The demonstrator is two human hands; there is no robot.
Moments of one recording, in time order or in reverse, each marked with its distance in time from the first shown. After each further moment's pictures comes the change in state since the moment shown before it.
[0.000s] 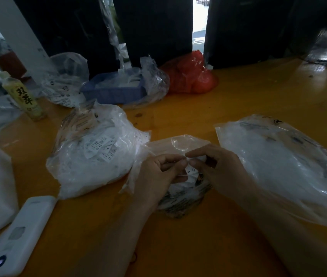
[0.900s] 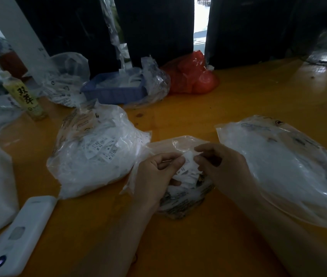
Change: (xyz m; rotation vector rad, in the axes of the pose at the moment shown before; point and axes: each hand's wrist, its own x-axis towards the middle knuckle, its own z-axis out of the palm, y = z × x) left_hand 0.003 0.001 0.003 0.026 0.149 -0.009; right_hand -0.002 -0.005 -0.001 0.014 0.134 0.107
